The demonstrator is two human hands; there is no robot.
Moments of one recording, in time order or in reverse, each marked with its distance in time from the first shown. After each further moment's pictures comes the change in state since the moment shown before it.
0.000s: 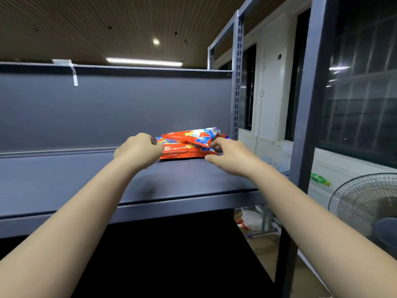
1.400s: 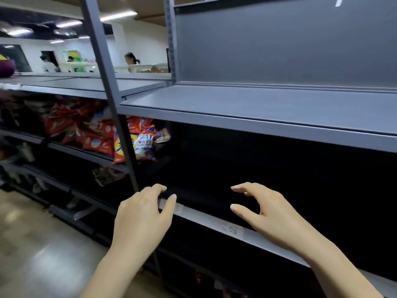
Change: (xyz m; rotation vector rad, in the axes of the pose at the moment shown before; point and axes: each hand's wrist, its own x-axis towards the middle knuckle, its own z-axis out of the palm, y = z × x) left_hand -0.321 -0.491 -0.185 0.228 0.210 -0.436; right_hand -0.205 -0.413 0.295 0.357 -0.472 -0.528
